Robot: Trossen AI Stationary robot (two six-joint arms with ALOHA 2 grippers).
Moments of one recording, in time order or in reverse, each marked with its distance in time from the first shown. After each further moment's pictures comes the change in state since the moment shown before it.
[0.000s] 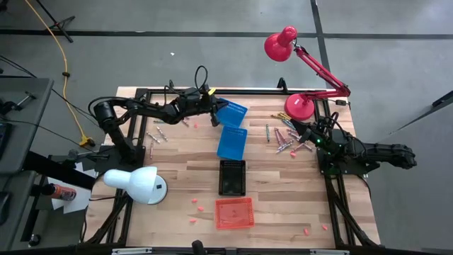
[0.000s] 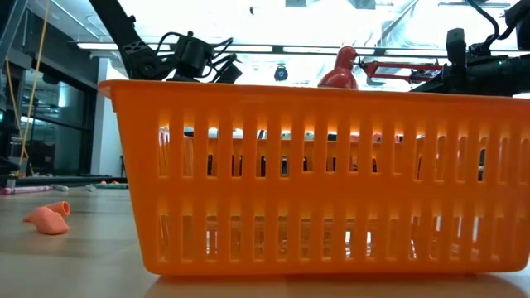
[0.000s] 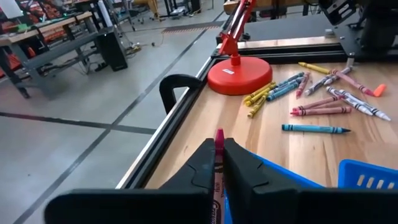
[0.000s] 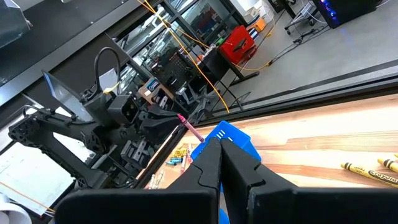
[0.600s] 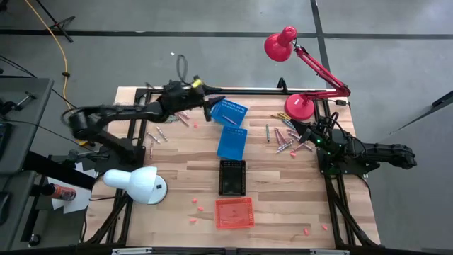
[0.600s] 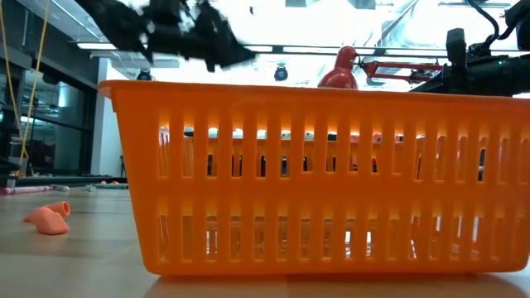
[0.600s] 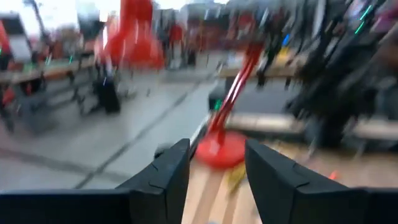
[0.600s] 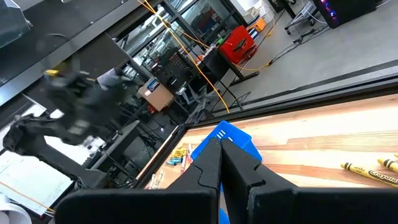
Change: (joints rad) left arm -0.034 -0.341 0.002 -0.077 0.046 -0.147; right arm 0.000 0.000 0.000 0.000 0.000 0.000
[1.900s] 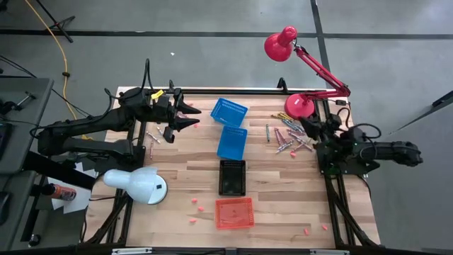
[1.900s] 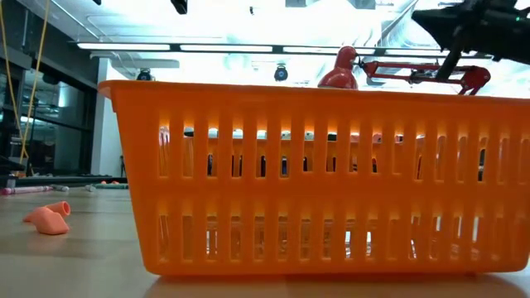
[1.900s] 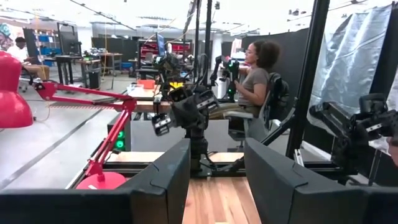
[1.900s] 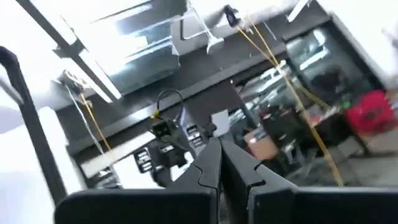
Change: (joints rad) left arm -0.179 -0.479 0.000 -0.413 0.214 -0.157; right arm 0.001 0.165 0.002 0.681 -0.335 -0.356
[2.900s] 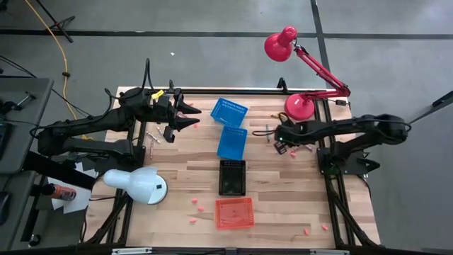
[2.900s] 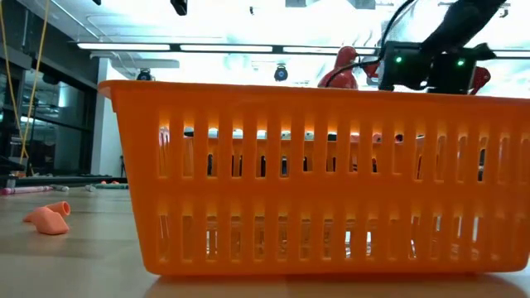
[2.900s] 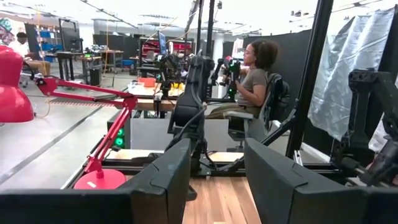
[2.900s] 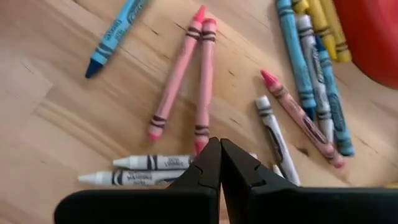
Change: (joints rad) left arm 0.000 0.000 0.000 -0.004 -0.007 -0.017; right arm -0.113 1.077 0.601 -1.456 0.072 0.338
